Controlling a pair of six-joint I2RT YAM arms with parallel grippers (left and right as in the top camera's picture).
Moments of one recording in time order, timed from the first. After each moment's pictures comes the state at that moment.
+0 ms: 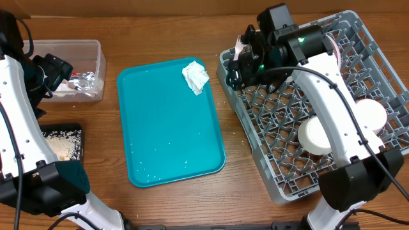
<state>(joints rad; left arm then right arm) 0.39 1.89 2.17 -1.69 -0.01 -0.70 0.34 1.86 1.93 -1.30 -0.26 0.12</state>
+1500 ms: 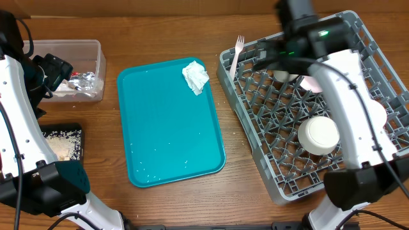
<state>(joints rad) 0.39 1.89 2.17 -1.69 -0.01 -0.70 0.24 1.85 2.05 -1.39 0.14 0.40</state>
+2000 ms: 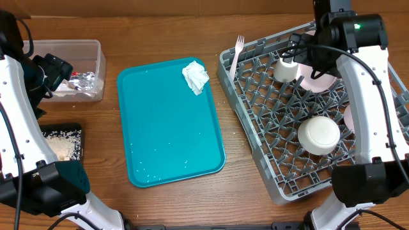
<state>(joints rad) 0.39 1.89 2.17 -1.69 -0.01 -0.70 0.10 1.85 2.05 -1.40 0.11 0.40</state>
